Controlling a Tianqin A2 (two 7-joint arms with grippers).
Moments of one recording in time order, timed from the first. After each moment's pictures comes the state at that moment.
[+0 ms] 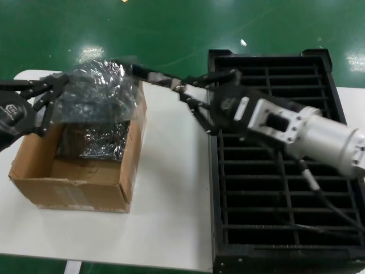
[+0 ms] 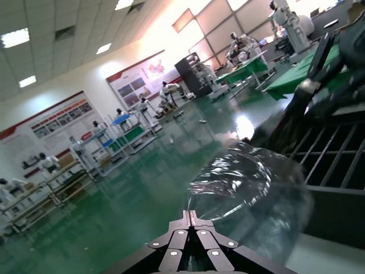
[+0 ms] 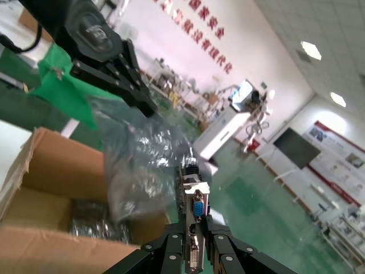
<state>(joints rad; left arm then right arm) -0.40 -0.75 1.46 -1.37 -2.00 0.75 0.36 0.83 0.34 -2.08 1.34 1.52 -0.59 -0.18</state>
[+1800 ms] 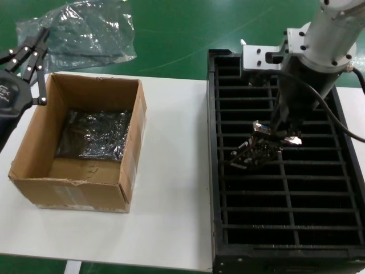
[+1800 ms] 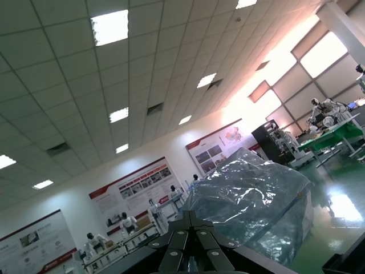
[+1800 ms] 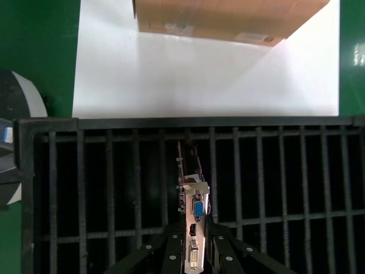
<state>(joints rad) -0.47 -0.38 1.19 -1.20 -2.22 0.92 0.85 1.68 0.19 -2.65 0.85 1.07 -1.57 0.57</state>
